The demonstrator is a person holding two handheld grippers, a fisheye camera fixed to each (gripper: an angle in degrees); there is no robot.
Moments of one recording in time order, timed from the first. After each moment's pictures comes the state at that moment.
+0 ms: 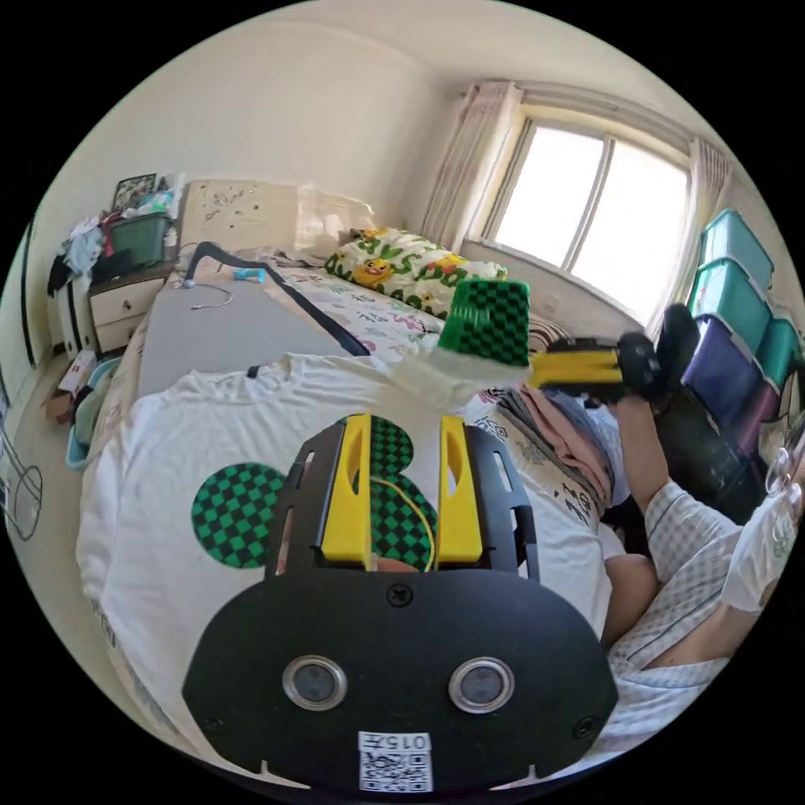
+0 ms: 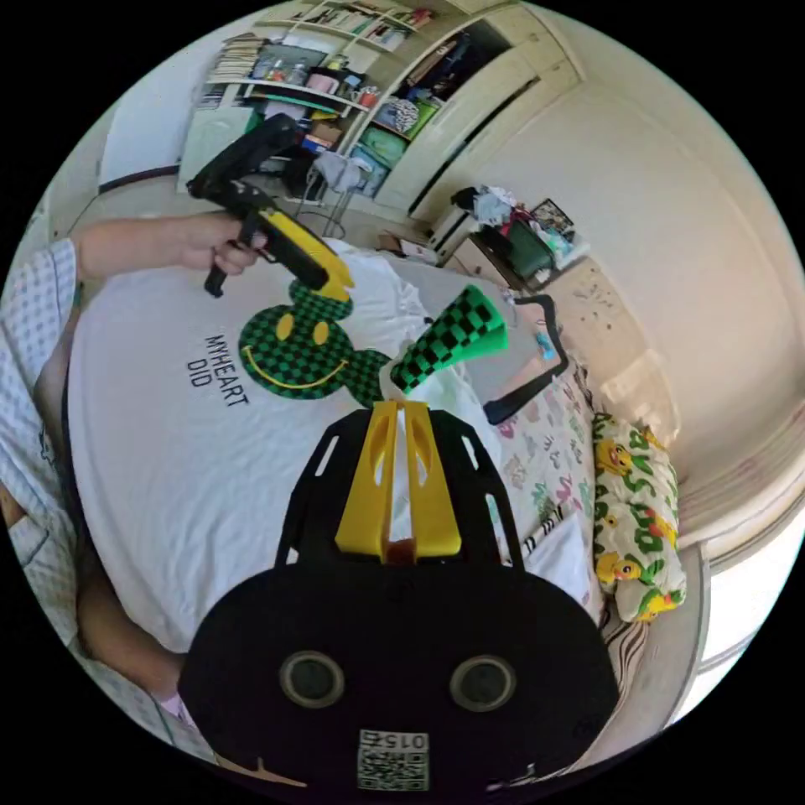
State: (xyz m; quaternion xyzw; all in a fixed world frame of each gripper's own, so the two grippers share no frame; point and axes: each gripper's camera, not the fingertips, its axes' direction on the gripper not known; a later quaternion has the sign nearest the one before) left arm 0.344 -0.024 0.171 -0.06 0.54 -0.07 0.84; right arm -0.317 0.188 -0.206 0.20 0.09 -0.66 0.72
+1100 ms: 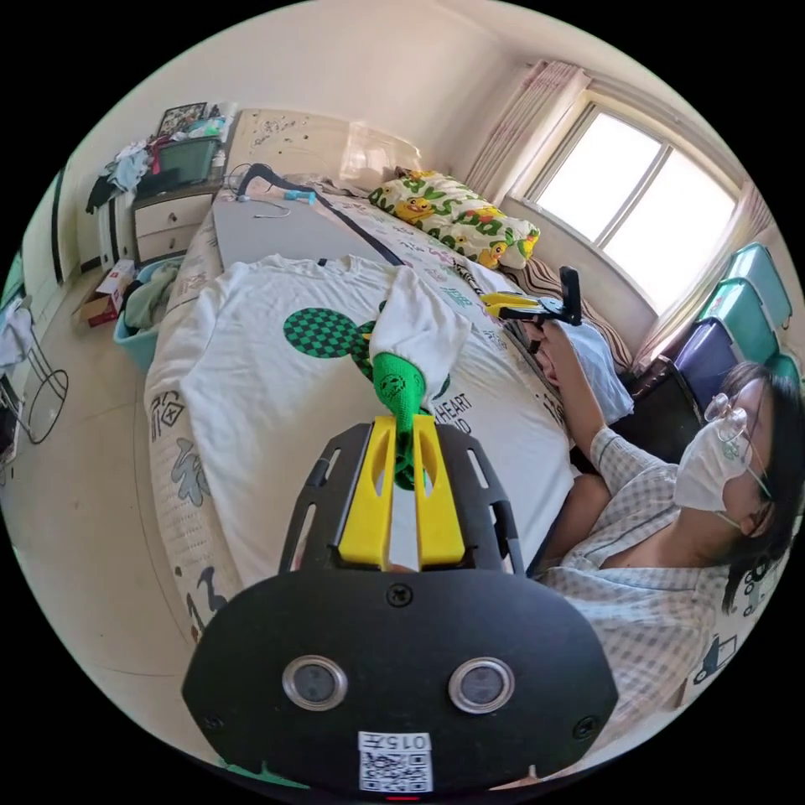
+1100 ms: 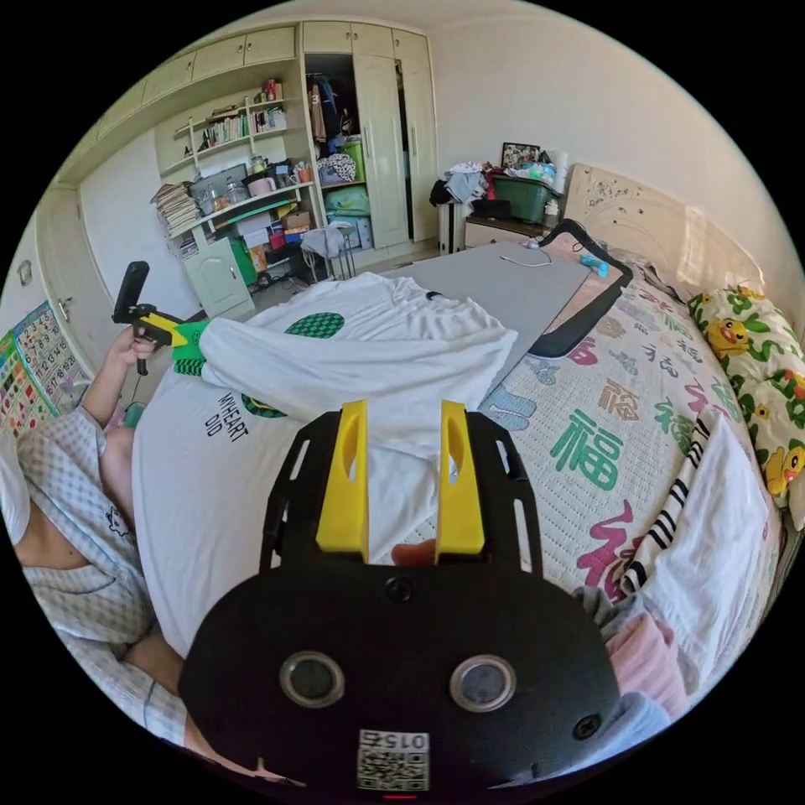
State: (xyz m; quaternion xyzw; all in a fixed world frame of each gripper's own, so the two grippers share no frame) left arm 0.241 0.199 0.146 -0.18 0.52 -0.06 0.83; right arm -0.129 0.051 -0.207 0.15 -0.17 -0.50 0.83
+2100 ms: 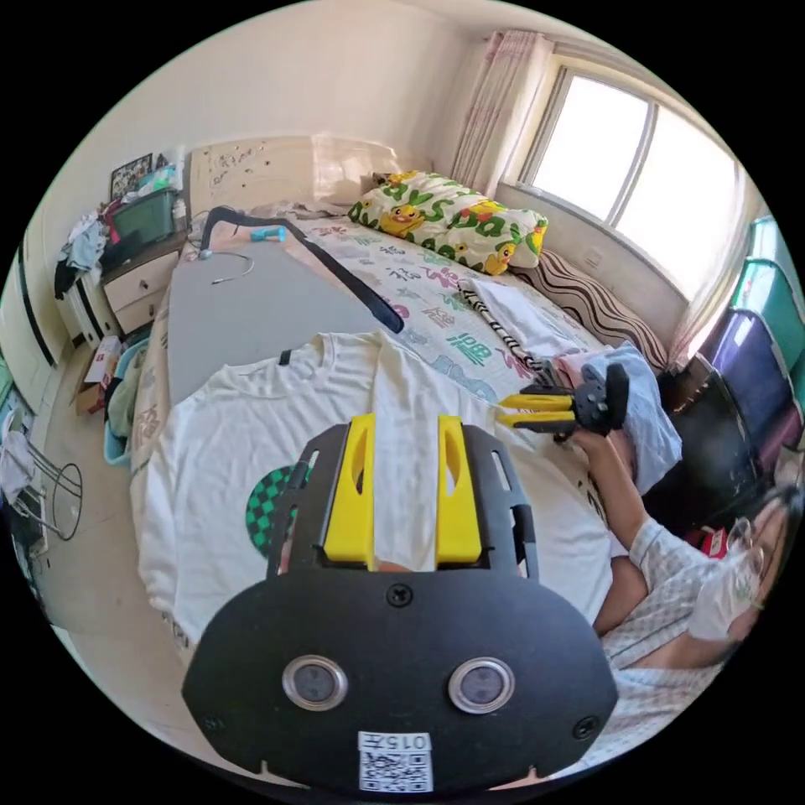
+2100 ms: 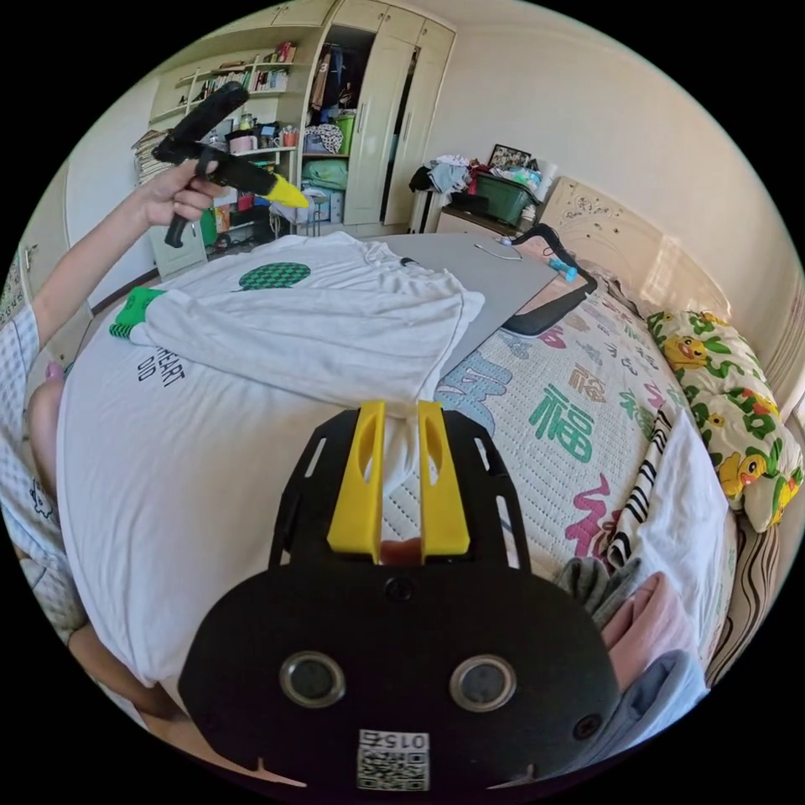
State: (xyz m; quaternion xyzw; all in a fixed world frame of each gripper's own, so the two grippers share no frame) left arm 0.443 0.011 0.251 -0.18 0.50 0.00 0.85; right arm -0.130 0.058 -0.165 0.19 -0.03 -0.51 0.84
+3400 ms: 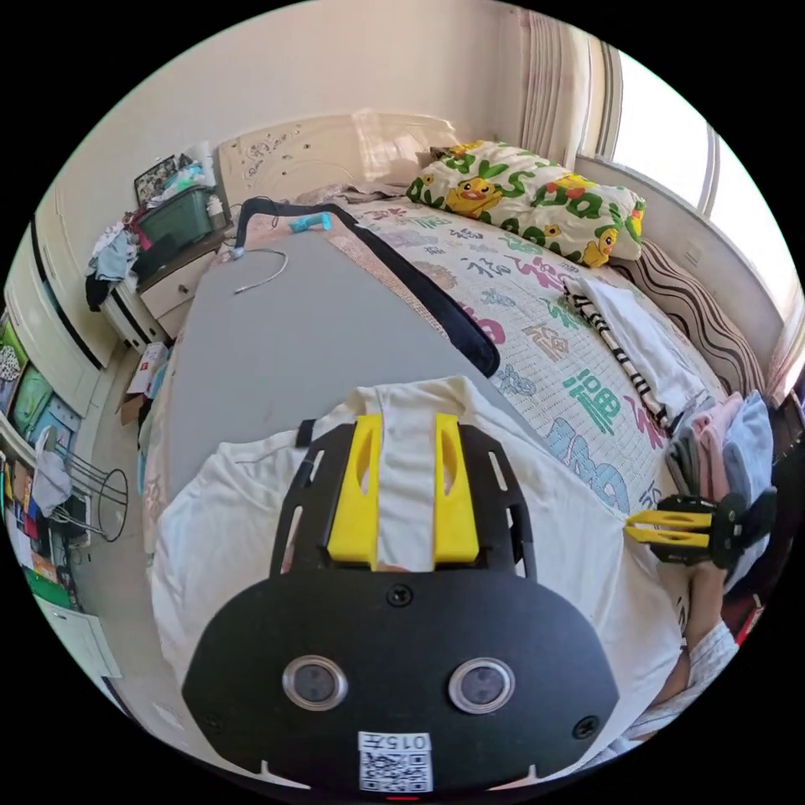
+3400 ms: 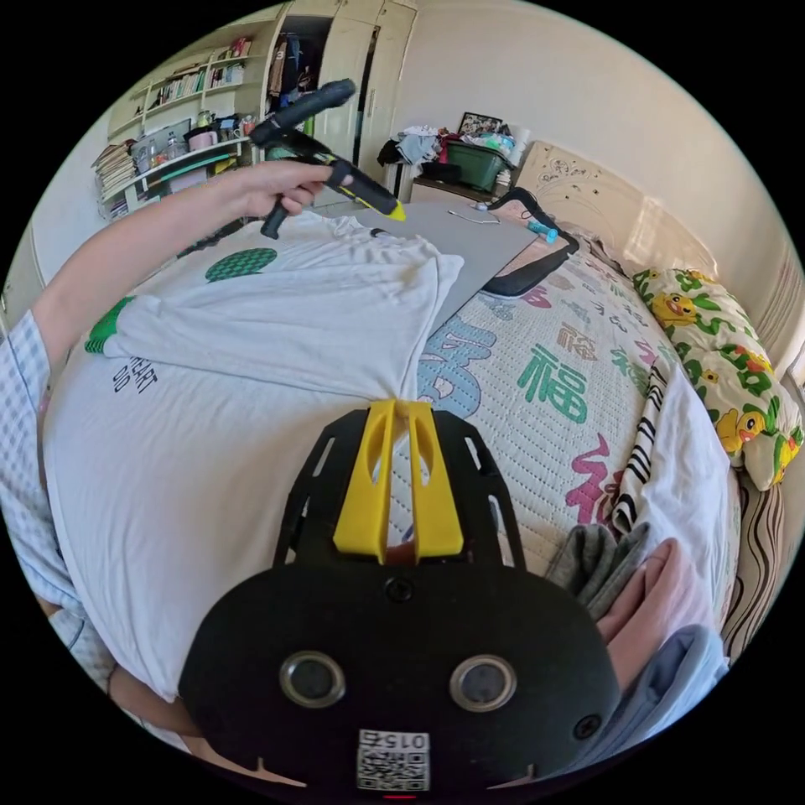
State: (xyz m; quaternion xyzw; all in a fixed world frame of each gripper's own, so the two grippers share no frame) left arm 0.439 -0.099 0.276 -0.17 0.38 0.04 0.91; right arm -0.132 0.010 -0.154 0.16 -0.01 -0.46 0.87
